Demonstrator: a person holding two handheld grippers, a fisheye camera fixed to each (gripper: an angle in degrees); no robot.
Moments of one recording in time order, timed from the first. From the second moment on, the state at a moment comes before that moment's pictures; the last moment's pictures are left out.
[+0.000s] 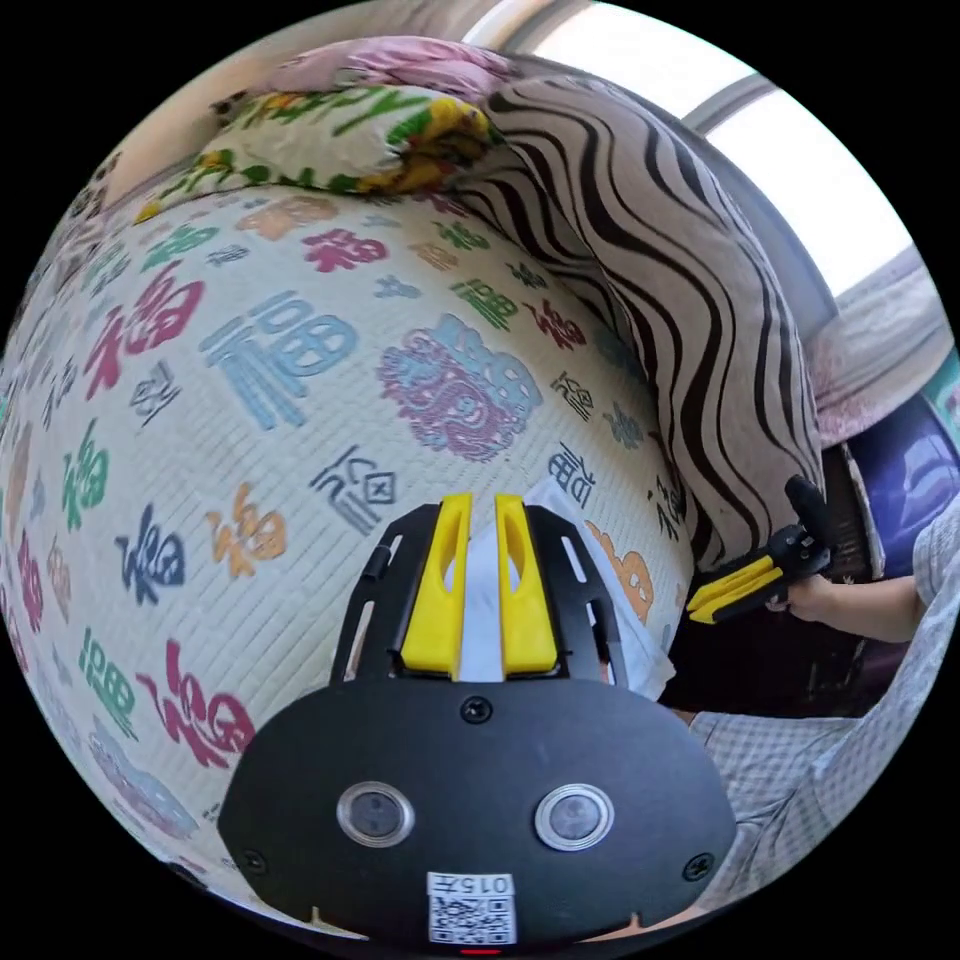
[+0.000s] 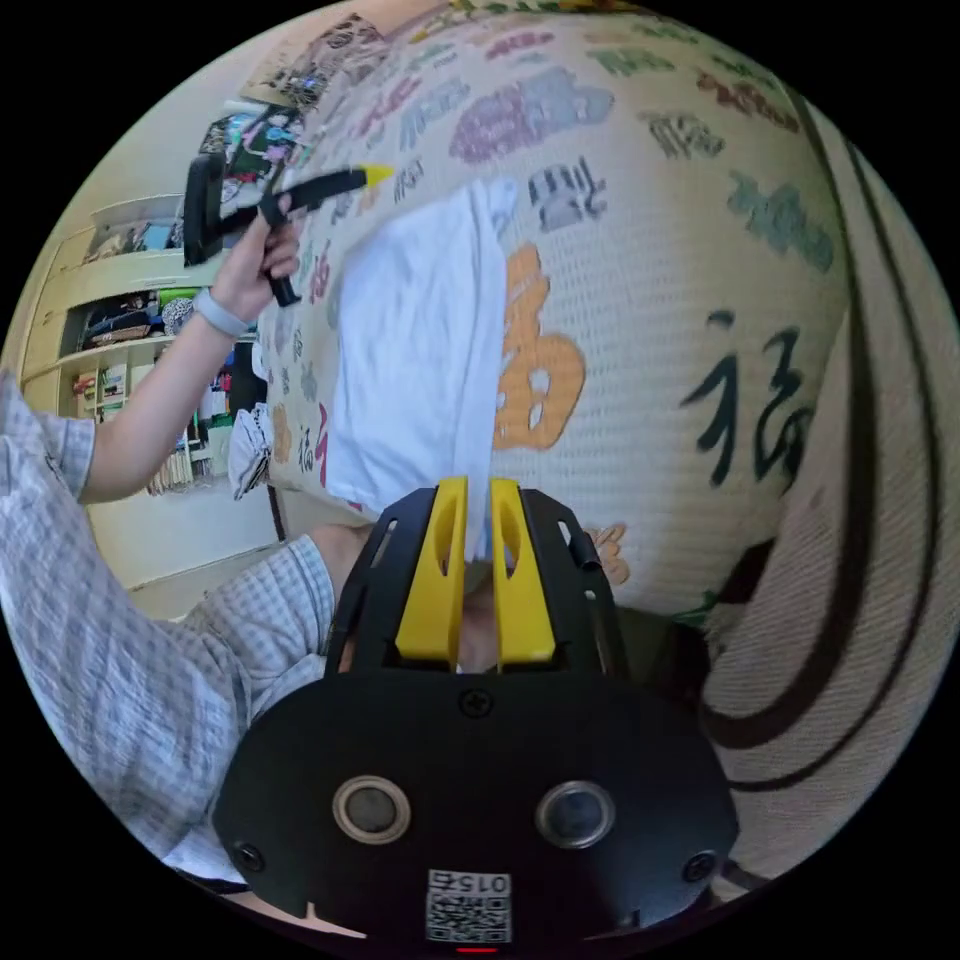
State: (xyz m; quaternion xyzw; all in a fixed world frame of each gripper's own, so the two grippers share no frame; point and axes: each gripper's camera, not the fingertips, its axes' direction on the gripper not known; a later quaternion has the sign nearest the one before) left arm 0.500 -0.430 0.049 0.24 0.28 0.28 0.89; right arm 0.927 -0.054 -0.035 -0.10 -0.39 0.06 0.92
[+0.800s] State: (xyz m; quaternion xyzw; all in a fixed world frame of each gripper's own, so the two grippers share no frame) left arm 0.384 -0.516 0.103 0.13 0.35 0.28 0.89; right arm 0.918 -0.189 -0.030 -0.14 -0.35 -0.13 0.92
